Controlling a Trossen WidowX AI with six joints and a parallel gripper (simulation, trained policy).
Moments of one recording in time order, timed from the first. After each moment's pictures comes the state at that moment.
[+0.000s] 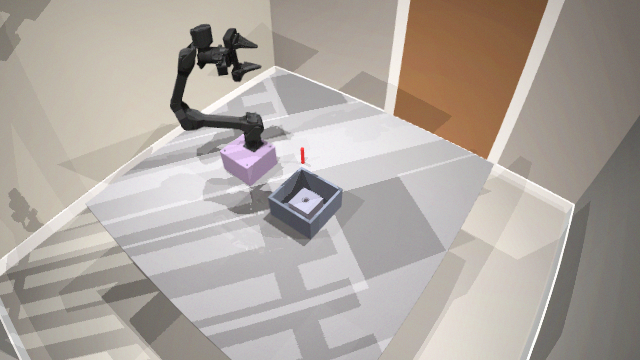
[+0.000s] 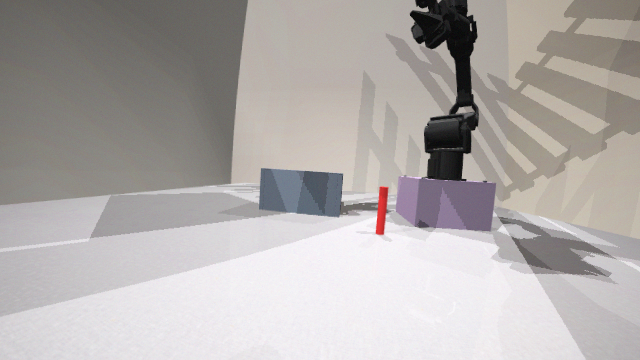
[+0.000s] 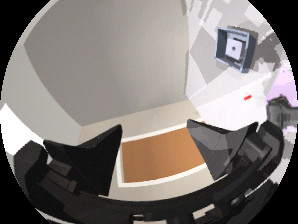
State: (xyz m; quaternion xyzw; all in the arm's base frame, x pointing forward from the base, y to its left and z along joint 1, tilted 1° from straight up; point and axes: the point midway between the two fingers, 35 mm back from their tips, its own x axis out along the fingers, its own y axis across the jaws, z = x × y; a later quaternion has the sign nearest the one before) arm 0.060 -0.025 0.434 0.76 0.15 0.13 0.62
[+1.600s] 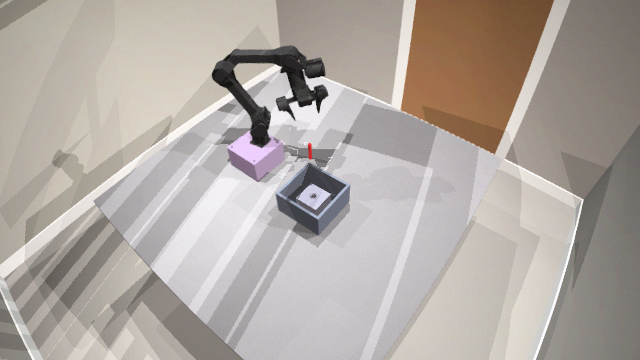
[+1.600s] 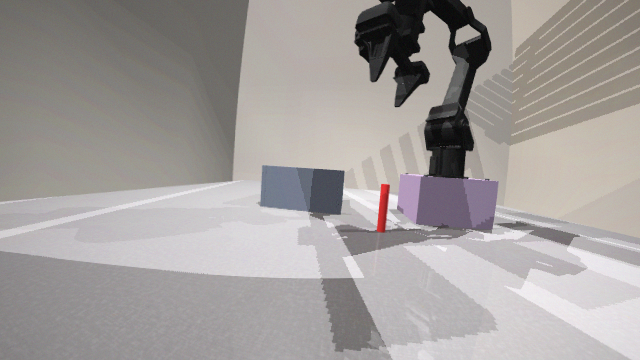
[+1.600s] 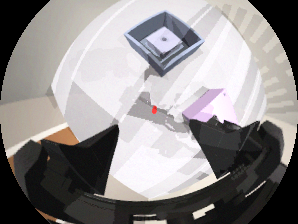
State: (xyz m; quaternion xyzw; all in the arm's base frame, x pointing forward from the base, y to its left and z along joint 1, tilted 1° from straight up) arm 0.166 0.087 0.177 0.30 0.58 -0.21 0.73
